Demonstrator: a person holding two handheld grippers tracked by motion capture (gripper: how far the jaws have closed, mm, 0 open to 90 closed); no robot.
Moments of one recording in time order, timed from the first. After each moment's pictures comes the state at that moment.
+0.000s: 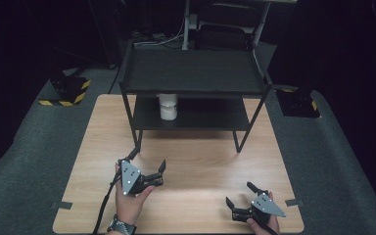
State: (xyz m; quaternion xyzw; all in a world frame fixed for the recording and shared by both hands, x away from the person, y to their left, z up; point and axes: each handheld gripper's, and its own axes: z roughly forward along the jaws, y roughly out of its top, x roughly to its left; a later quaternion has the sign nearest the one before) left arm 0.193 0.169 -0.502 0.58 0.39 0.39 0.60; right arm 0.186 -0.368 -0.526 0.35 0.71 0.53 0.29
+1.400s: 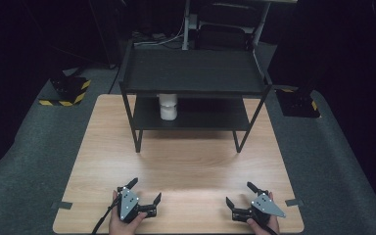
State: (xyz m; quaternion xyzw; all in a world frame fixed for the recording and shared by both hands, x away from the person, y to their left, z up) left arm 0.160 0.195 -0.534 0.68 0.40 0.32 0.53; right arm 0.185 -0.367 -0.526 0.35 0.71 0.53 0.30
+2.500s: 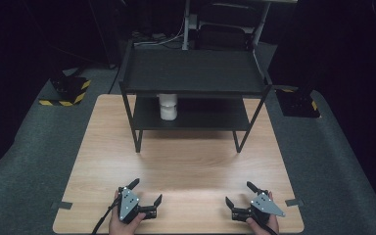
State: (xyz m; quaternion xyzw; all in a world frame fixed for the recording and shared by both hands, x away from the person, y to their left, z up) left arm 0.161 0.200 -0.535 0.68 0.39 0.30 0.54; right arm 0.187 -0.366 -0.525 0.35 0.72 0.53 0.29
